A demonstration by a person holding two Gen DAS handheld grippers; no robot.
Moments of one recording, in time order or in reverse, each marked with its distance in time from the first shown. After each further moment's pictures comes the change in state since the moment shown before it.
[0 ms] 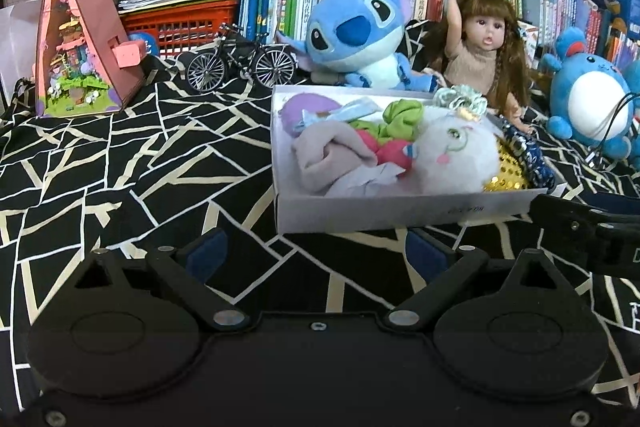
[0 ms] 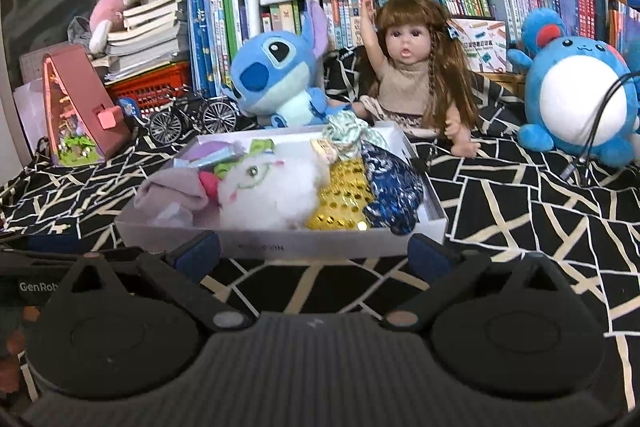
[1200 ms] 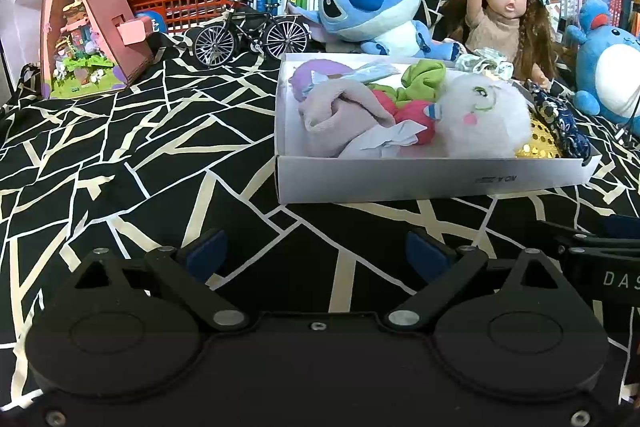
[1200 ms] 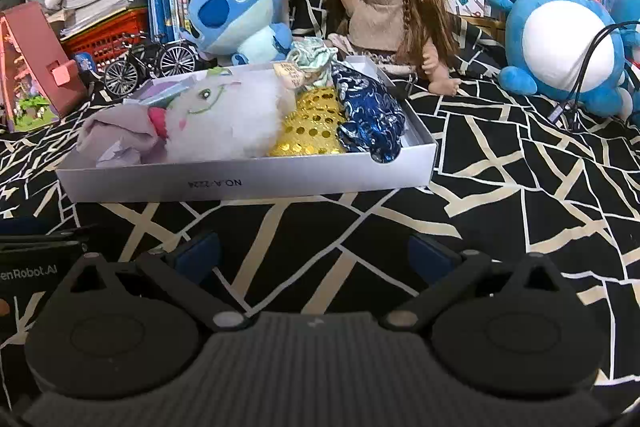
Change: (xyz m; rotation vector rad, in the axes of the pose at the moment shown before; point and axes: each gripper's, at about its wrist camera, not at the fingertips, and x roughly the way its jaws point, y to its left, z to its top) left arm 0.032 -0.009 -0.017 0.010 0.048 0.077; right arm 0.037 -0.001 -0.028 0.024 0.130 -0.110
